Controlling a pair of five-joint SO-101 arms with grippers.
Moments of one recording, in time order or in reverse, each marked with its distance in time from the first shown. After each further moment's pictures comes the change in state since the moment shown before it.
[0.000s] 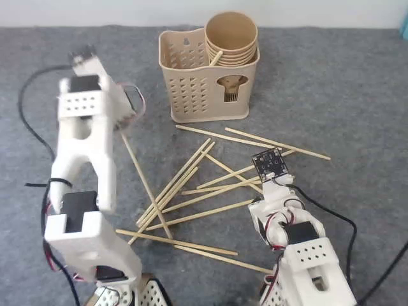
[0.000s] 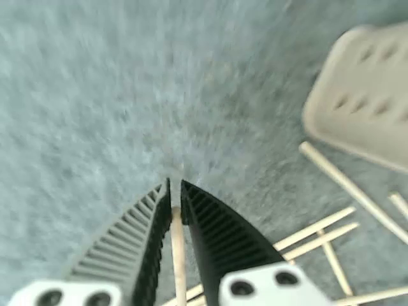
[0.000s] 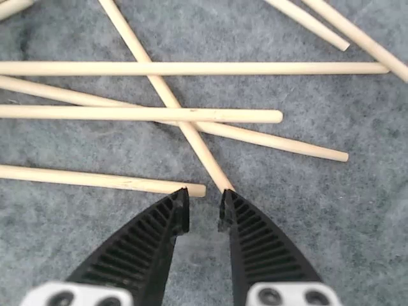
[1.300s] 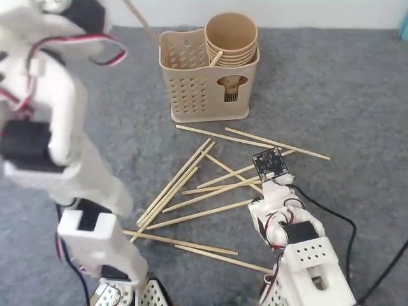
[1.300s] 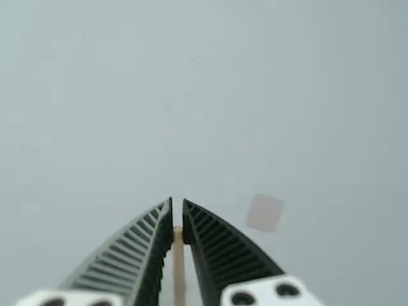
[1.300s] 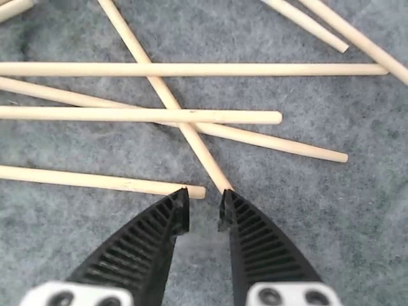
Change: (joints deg) left arm 11.9 1.4 -84.5 -11.0 -5.9; right arm 0.0 0.0 0.0 -0.1 0.0
